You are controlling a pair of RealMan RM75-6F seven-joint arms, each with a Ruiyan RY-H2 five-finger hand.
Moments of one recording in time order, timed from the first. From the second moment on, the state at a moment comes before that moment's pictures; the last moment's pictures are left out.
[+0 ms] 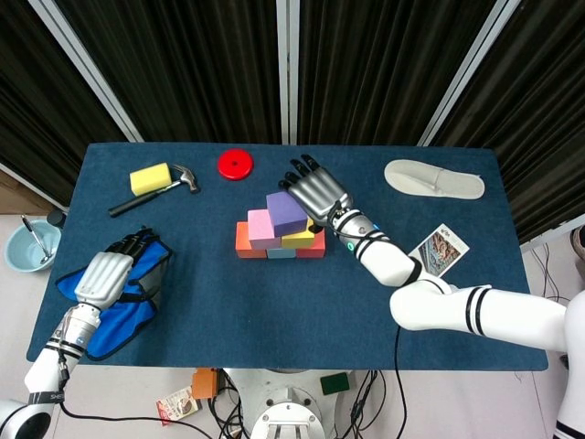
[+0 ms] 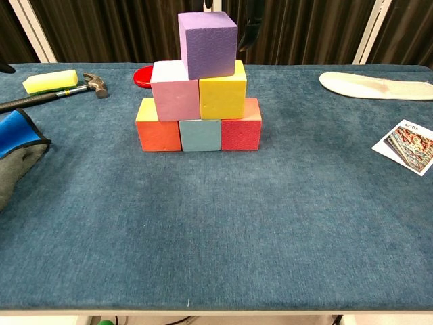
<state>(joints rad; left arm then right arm) -0.38 -1.14 -0.05 -1.74 1.37 1.15 0.08 1.34 -1.23 0.21 -1.65 -0.58 0.69 -0.63</state>
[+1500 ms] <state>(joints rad) -0.36 -1.16 -0.03 -1.69 1.41 1.18 0.03 1.47 -1.32 0.21 -1.74 -0.23 0.98 -0.76</state>
